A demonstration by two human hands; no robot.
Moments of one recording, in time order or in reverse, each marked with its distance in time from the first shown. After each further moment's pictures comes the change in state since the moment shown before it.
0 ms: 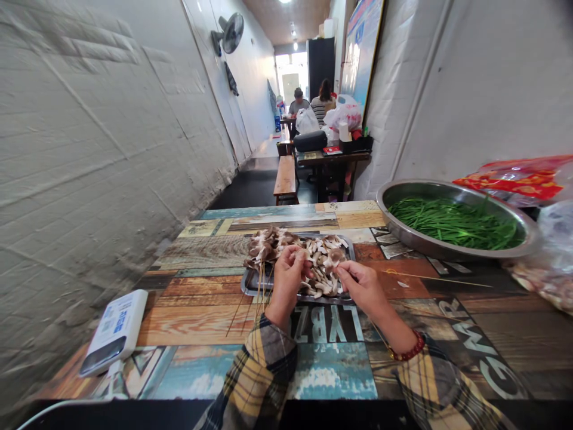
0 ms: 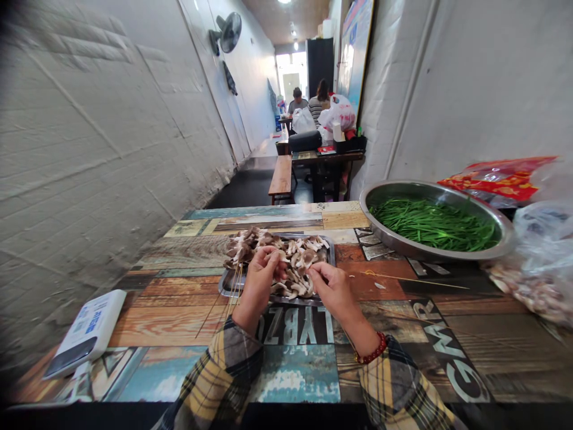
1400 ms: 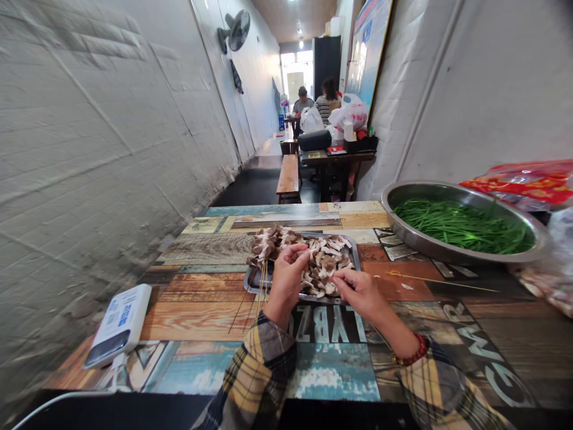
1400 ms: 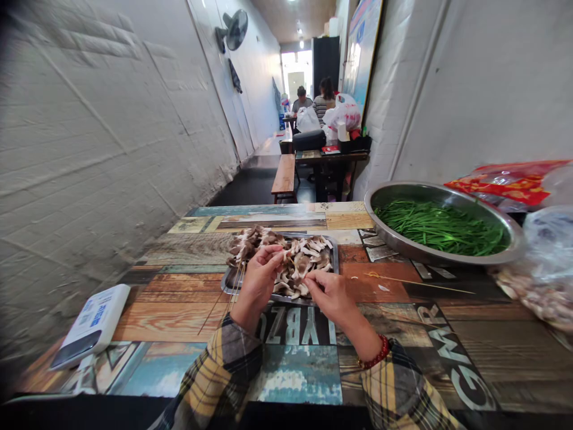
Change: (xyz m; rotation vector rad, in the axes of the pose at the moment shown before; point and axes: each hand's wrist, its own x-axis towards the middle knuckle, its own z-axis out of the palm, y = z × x) left_hand 0.005 0.003 -0.001 -0.264 0.062 -0.031; right_hand -0.005 -0.005 0.002 -0.192 -0.151 -0.125
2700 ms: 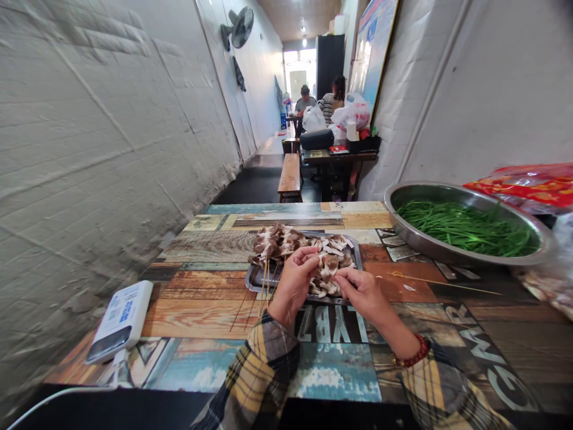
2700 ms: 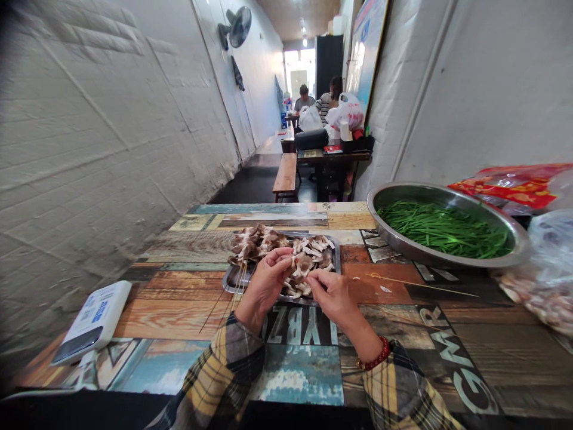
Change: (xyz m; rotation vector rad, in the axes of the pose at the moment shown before) left_hand -0.009 -0.002 0.005 -0.083 -0.129 -0.146; right_hand 0.001 -0.002 0.003 0.028 0.038 0.003
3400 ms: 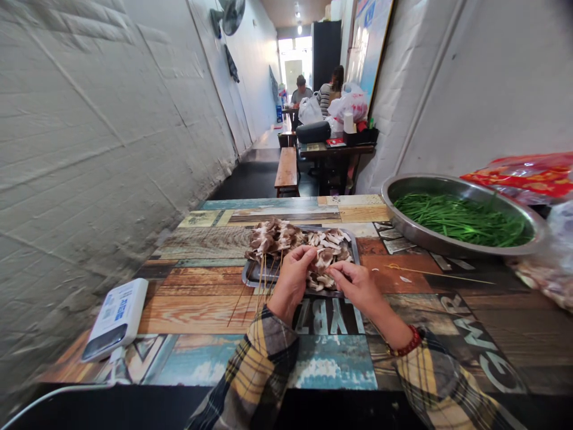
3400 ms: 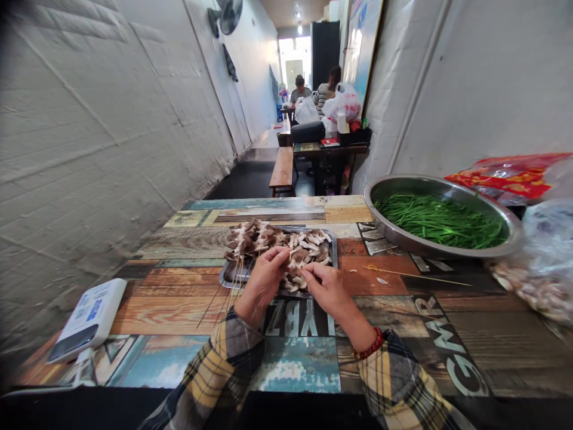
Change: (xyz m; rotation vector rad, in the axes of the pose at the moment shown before) left_hand 0.003 -0.008 0.000 0.156 0.032 0.031; right_hand 0.000 0.004 0.006 0.073 -0.013 0.074
